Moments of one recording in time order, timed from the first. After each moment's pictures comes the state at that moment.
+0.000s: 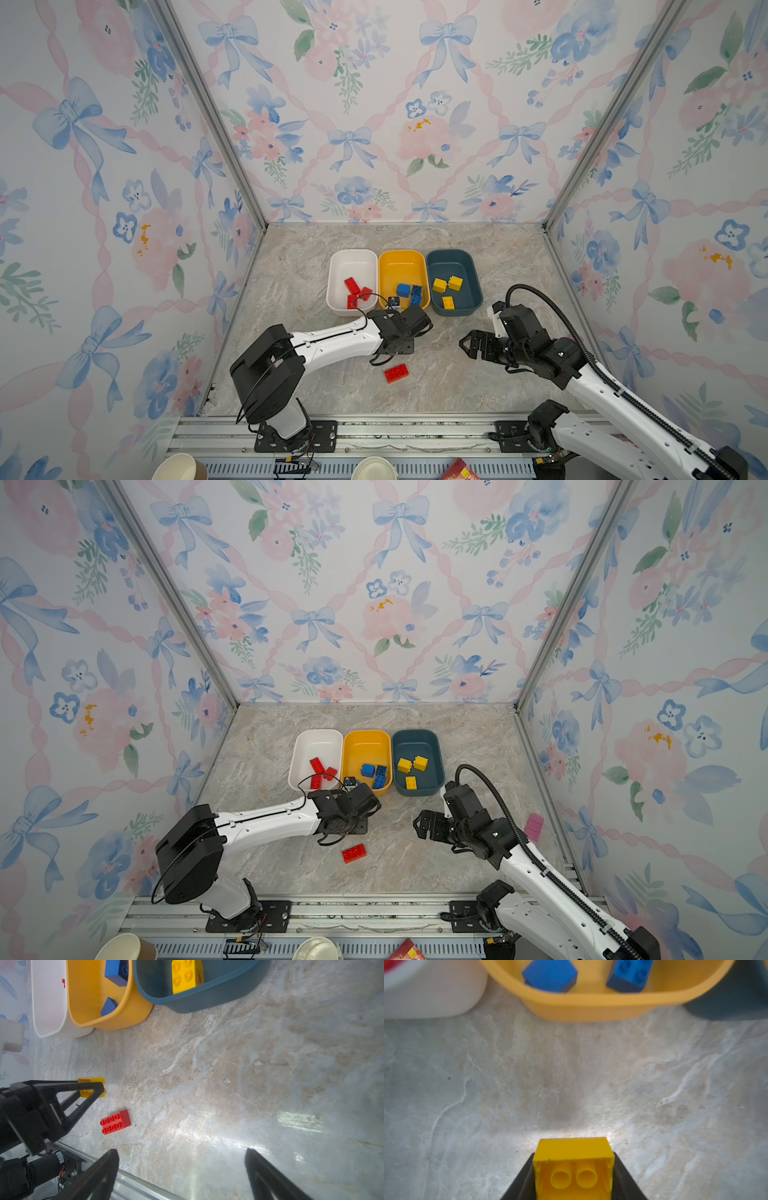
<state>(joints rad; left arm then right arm) -0.98 1.59 1.06 -0.68 -0.27 -0.93 0.57 0.83 0.65 -0.74 -0.13 0.69</state>
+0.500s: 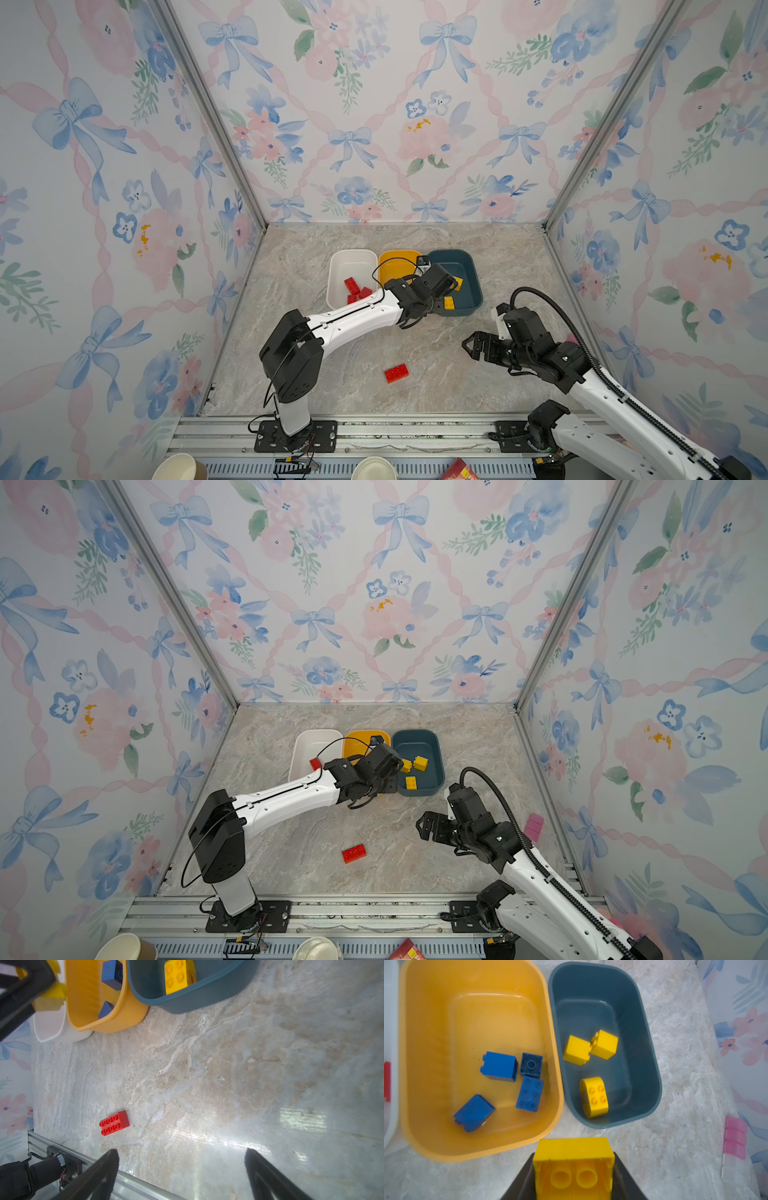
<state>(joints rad) -0.93 1.81 1.50 -0.59 -0.28 -0.78 0.55 0.79 0.62 -0.75 -0.13 0.70</state>
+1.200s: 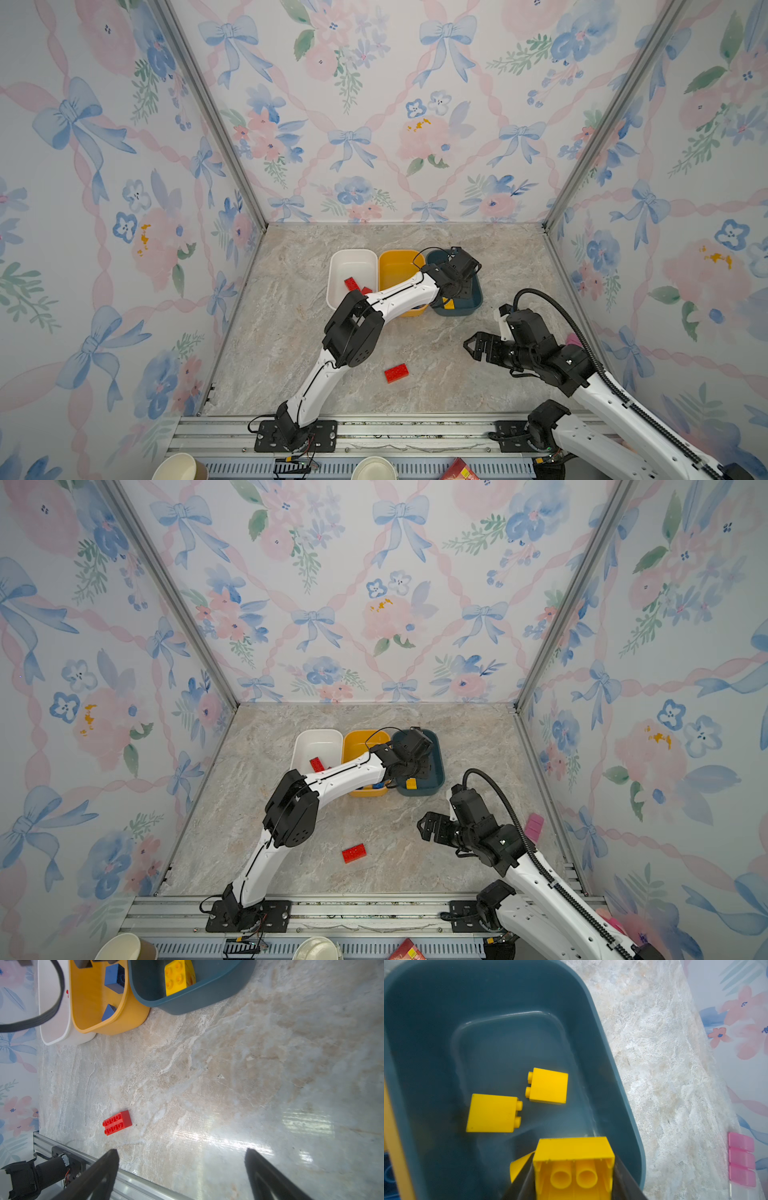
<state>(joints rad) -0.90 2.30 1.99 -0.56 -0.12 -0.63 0.55 0.76 0.62 -0.76 -0.13 0.72</state>
